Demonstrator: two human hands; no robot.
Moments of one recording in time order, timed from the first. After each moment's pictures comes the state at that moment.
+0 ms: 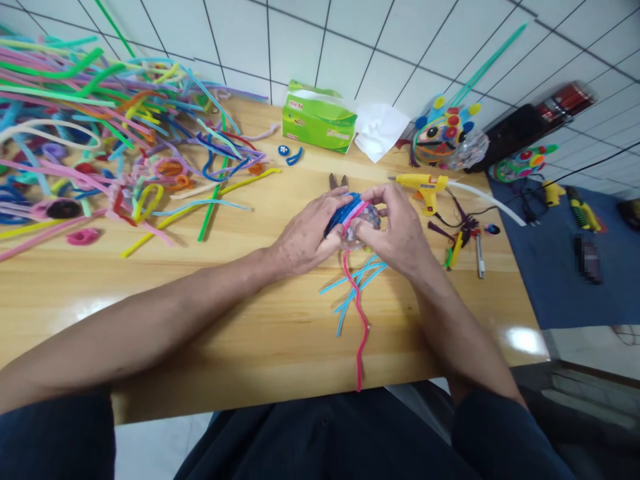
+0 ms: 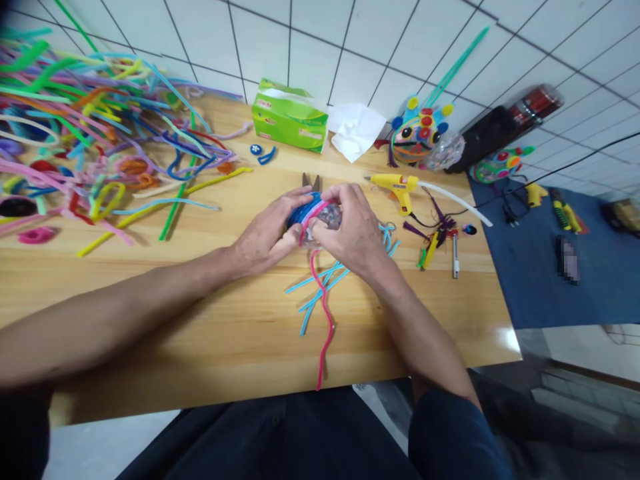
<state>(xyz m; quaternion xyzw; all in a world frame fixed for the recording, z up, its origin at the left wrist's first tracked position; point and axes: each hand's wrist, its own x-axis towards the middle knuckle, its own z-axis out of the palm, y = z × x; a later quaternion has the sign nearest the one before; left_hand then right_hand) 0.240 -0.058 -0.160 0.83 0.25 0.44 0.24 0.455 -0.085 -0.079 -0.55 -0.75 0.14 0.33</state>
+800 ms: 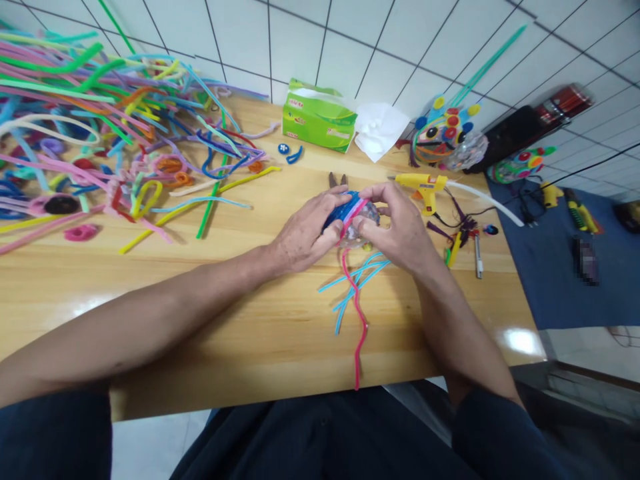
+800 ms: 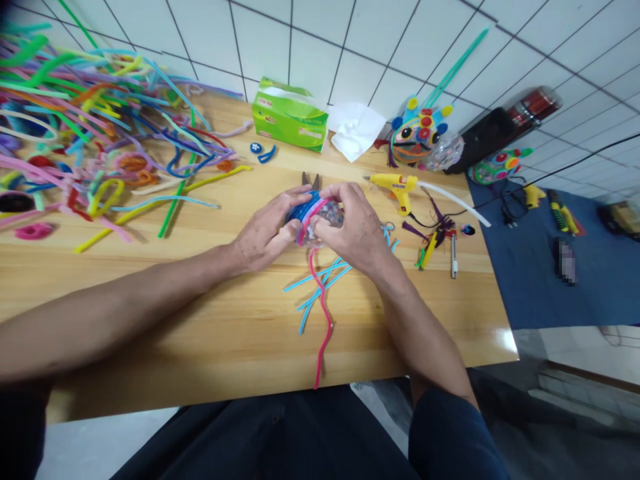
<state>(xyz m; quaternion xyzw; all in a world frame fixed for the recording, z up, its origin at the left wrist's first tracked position) 0.240 -0.059 -0.158 0.82 0.26 0.44 0.26 0.459 -0.085 -0.073 -0.54 -0.76 0.18 0.31</state>
